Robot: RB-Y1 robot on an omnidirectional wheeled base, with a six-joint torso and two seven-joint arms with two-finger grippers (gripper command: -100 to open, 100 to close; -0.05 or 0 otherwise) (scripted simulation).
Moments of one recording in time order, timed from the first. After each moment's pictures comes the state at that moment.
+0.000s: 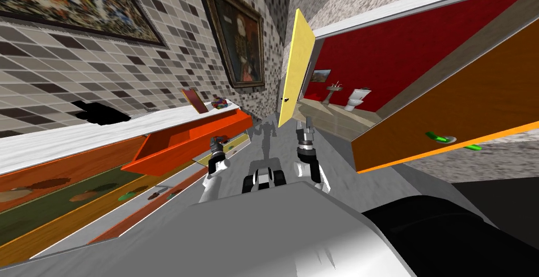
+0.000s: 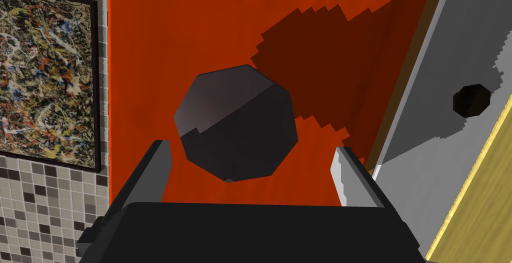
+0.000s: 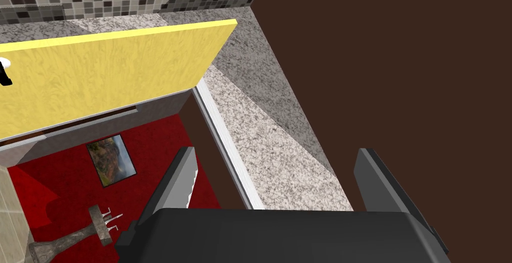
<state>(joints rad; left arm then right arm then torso) -0.12 0.03 0.35 -1.12 0.34 -0.48 -0.23 0.46 -0.01 0.03 -2.21 -0.01 -0.53 0.03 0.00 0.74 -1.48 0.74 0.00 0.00</state>
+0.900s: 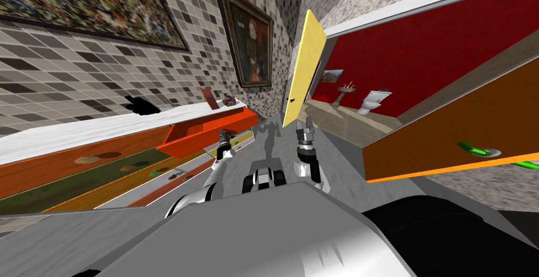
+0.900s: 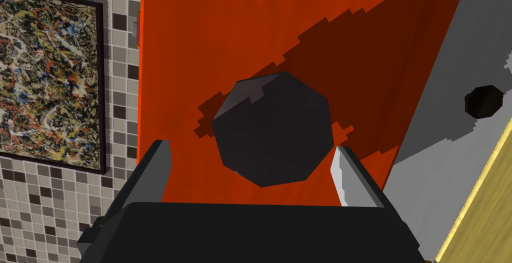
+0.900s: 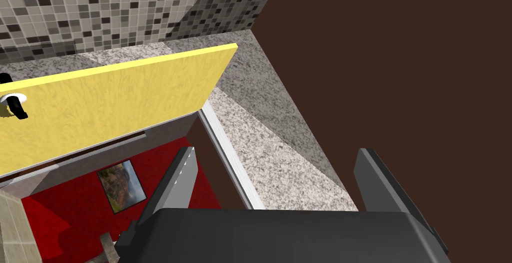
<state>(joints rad) -0.39 0.08 0.33 -0.83 0.34 -0.52 -0.24 0.46 -0.01 0.03 -2.21 -0.01 -0.53 0.03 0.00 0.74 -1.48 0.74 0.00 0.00</state>
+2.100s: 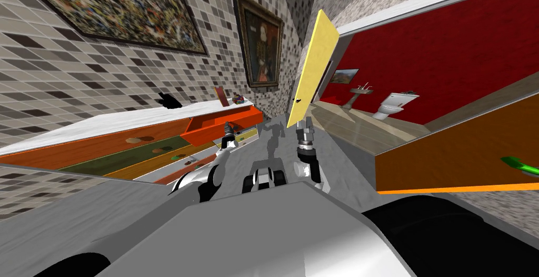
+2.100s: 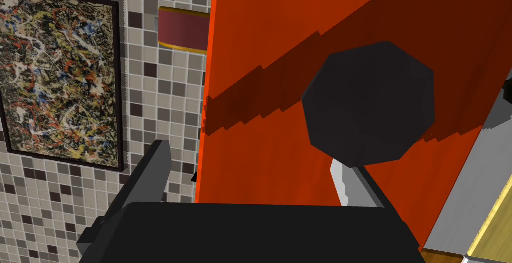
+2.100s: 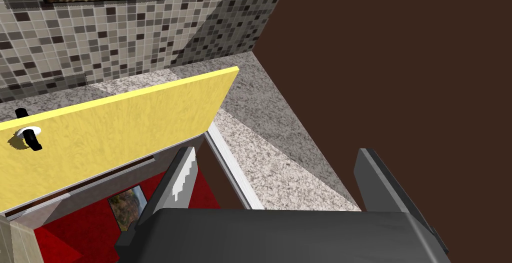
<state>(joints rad) -0.66 0.13 0.30 -0.54 0.33 -0.55 -0.25 0.46 -0.01 0.03 -2.21 -0.01 -0.53 0.03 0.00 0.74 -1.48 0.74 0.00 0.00</state>
